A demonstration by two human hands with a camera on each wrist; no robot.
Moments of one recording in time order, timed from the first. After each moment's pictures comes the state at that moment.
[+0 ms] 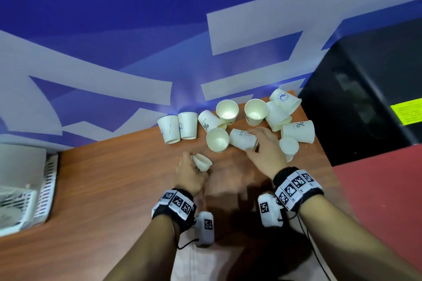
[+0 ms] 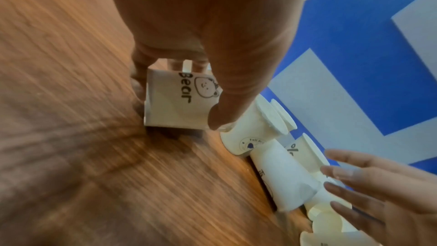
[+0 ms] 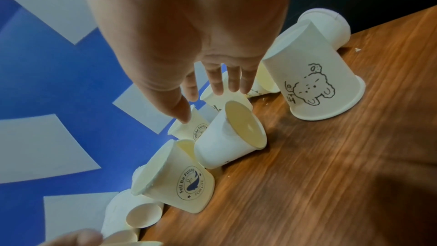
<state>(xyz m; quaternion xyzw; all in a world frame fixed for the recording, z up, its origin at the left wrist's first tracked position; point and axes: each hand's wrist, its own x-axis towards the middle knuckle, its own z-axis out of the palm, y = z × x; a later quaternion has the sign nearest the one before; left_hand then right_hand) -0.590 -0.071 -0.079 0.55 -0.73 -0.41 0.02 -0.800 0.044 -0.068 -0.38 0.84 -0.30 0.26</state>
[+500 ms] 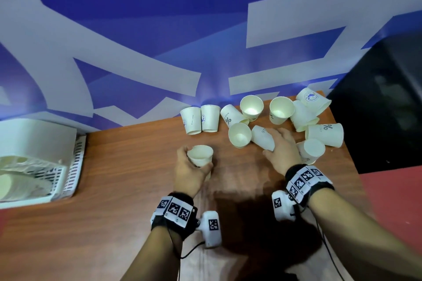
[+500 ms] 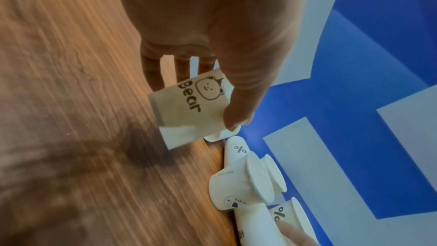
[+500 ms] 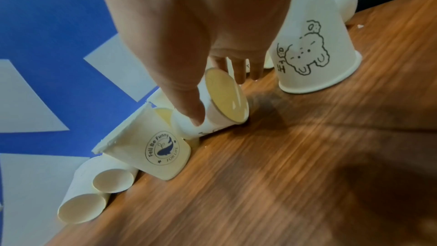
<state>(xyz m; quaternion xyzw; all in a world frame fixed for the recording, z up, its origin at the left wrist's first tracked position) -0.539 -0.075 -0.059 0.60 -0.62 -0.48 0.18 -0.796 0.029 -0.098 -0.38 0.86 -0.19 0.27</state>
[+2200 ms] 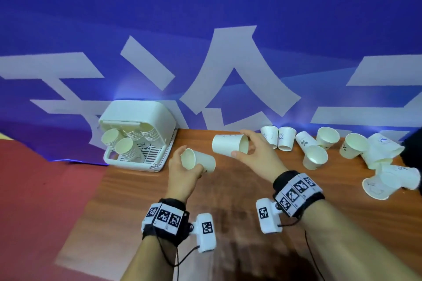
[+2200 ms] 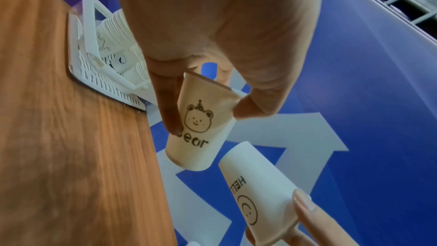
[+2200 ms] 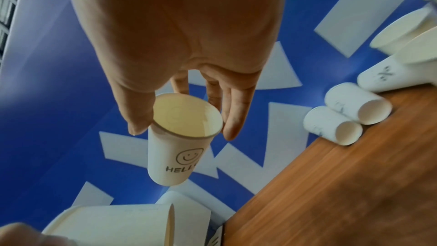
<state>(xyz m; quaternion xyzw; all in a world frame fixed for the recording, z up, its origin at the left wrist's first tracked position) -0.278 -0.093 0.054 0.62 -0.52 -0.45 0.37 -0.514 -0.055 0.068 -0.53 0.66 -0.40 0.35</state>
